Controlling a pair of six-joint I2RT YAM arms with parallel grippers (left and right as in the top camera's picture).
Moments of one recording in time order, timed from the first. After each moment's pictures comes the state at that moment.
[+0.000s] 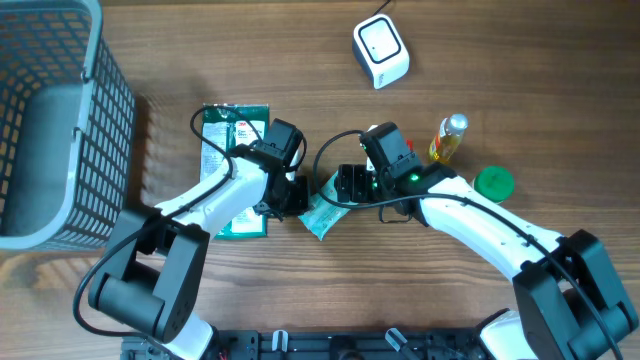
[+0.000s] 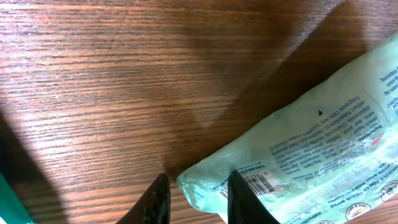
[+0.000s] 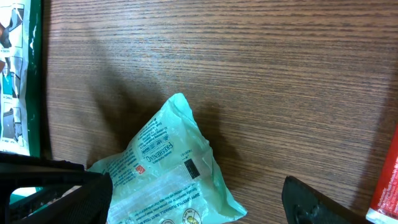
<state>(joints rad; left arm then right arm) -0.45 1.76 0.97 -0.67 0.23 -0.48 0.56 1.62 0.90 -0.36 -0.13 0.55</state>
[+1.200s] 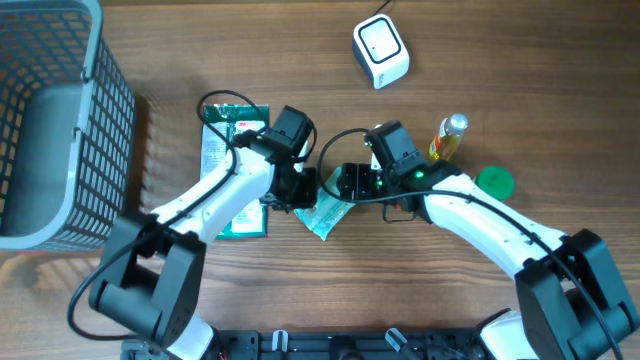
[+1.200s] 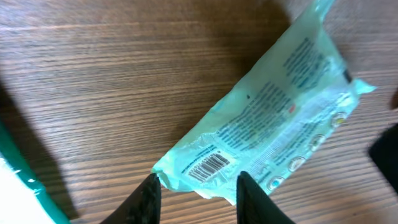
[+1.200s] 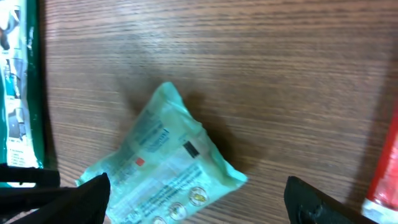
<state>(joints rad) -0.48 1.74 1.10 -0.81 0.22 -0.47 0.53 1.62 0.90 -0.39 -0.18 0.56</state>
